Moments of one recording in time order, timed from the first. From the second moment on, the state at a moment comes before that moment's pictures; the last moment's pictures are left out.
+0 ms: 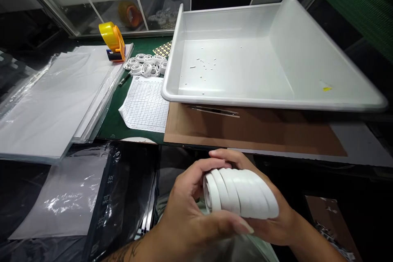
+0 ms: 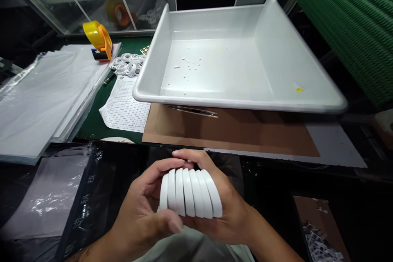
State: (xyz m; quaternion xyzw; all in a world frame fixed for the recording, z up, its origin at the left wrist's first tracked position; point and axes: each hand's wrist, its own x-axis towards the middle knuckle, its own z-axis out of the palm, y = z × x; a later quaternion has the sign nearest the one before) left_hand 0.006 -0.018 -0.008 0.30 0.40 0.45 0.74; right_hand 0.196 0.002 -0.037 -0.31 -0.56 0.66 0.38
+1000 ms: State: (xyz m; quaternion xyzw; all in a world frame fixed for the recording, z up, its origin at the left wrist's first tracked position) left_hand 0.006 -0.015 -0.001 0.29 0.37 0.46 0.76; right_hand 0.205 0.002 -0.032 -0.29 -0.69 0.55 0.38
